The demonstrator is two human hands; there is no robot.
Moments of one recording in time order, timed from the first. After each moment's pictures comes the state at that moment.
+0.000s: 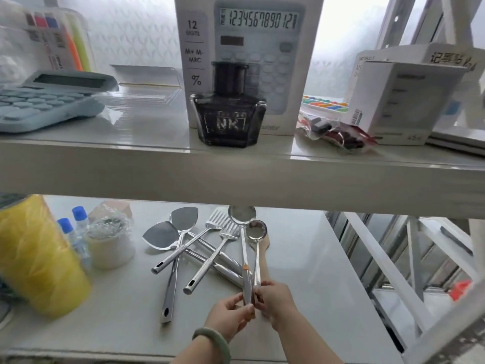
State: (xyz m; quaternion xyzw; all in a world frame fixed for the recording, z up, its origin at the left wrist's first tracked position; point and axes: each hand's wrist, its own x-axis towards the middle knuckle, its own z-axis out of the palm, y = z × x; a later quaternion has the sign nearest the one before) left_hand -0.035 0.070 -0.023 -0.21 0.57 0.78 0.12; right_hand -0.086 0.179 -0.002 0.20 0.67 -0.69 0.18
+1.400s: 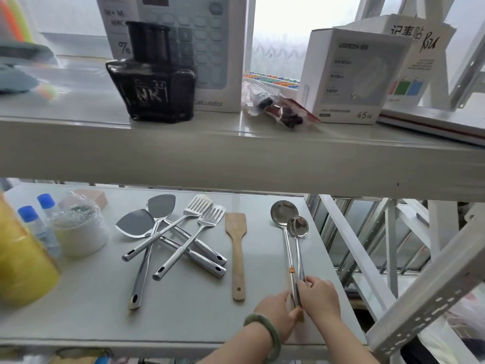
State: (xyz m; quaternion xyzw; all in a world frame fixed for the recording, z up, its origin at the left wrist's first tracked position) left_hand -0.049 0.214 -0.010 0.03 0.93 0.33 0.19; right_hand -0.082 0.326 -0.009 0.18 0.92 -0.34 0.04
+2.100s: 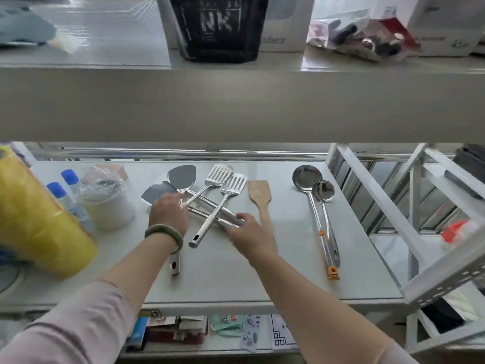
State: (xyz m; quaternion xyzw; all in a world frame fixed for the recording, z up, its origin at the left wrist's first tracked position) left_hand -0.092 -0.052 0.033 -0.17 0.96 0.19 -0.12; right_hand -0.084 0.122 0.020 0.05 0.84 -0.51 0.16
